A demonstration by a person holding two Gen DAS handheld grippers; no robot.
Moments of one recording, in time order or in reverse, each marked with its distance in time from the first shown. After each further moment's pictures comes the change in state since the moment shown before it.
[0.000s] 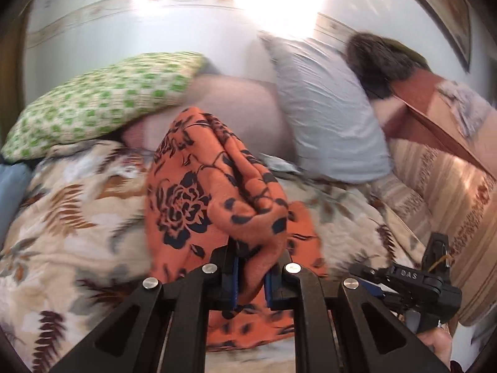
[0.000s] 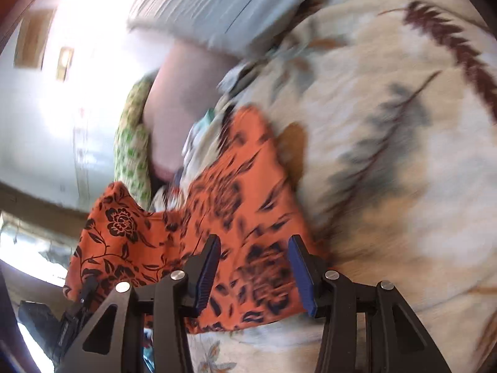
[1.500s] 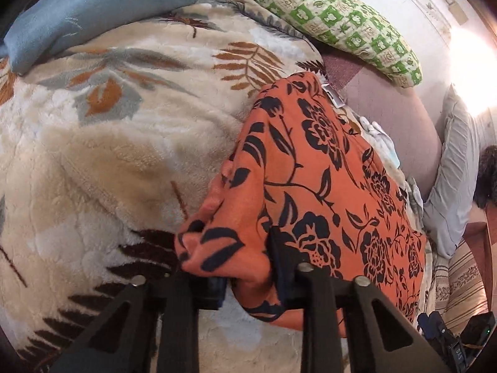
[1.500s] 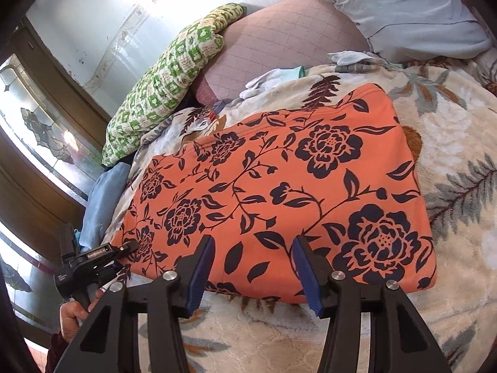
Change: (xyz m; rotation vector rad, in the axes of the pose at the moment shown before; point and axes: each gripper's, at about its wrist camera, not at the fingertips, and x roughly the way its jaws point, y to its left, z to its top) left arm 0.003 0.294 -0.123 -0.708 0.188 0.190; right arm 0.073 0.123 -0.097 -0.574 0.105 -0.092
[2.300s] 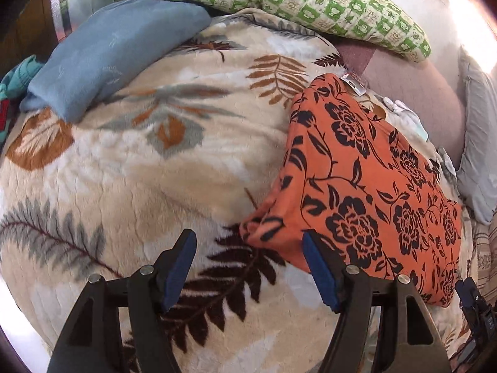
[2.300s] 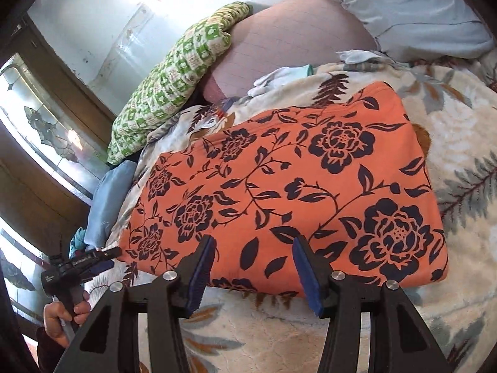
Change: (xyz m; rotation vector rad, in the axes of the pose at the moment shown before) left arm -0.048 0.015 0.001 0.127 0.032 0.236; right arm 0.002 0.016 -0.008 -0.014 0.007 0.045
